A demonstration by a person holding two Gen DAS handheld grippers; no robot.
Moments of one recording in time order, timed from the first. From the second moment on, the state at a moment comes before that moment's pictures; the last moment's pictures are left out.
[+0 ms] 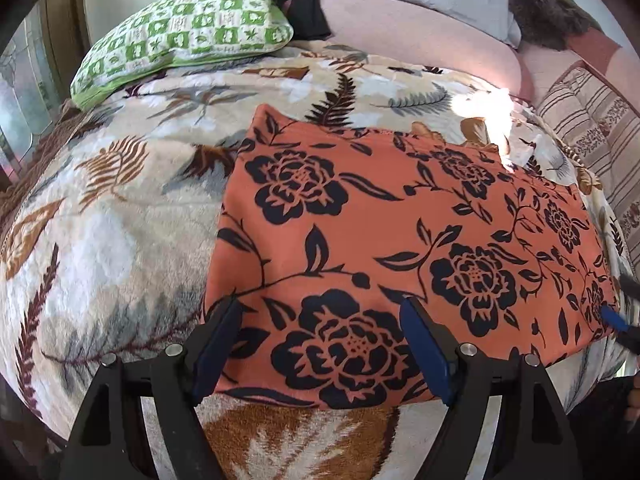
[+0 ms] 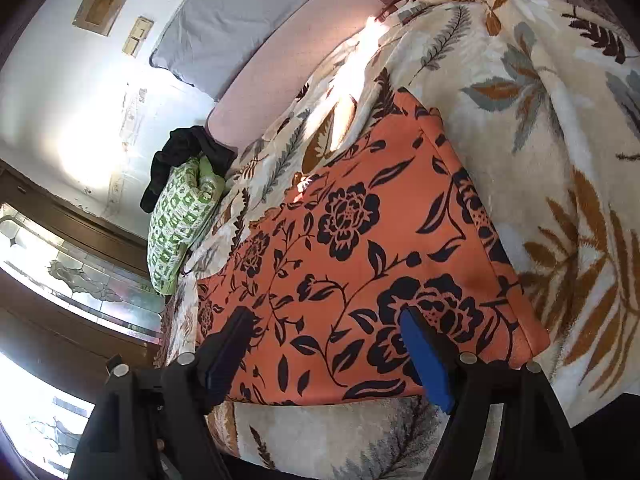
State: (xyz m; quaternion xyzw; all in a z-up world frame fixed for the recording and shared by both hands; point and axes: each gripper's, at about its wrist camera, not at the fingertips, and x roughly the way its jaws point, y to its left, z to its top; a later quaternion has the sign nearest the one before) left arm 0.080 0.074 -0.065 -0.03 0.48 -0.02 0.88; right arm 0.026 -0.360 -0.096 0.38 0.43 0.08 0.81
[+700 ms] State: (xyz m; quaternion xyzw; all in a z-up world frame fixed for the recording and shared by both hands) left arm 0.087 0.052 -0.055 -0.04 0.48 -0.03 0.88; right arm -0.026 -0.396 -0.134 0.56 0.38 0.00 0.73
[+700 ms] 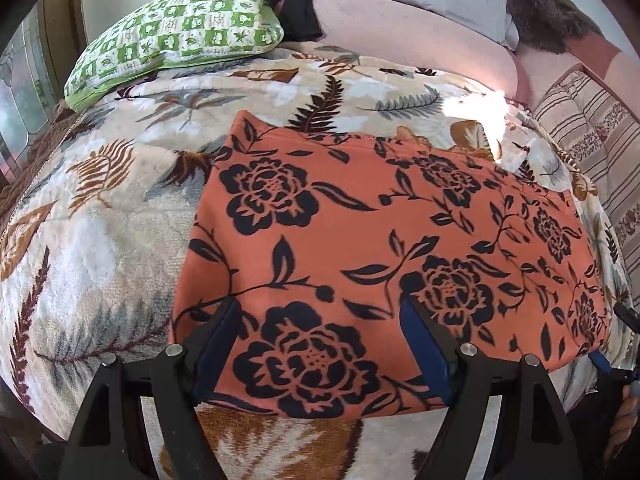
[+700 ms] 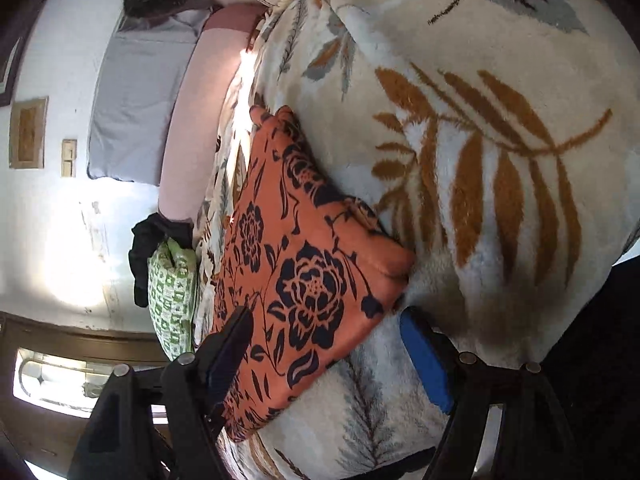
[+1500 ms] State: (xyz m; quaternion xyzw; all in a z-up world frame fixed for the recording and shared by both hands) left arm 0.102 0.009 -0.067 0.01 0.49 -0.03 0.87; right arm 0.015 -0.401 -0.122 0.48 0.38 -0.01 0.79
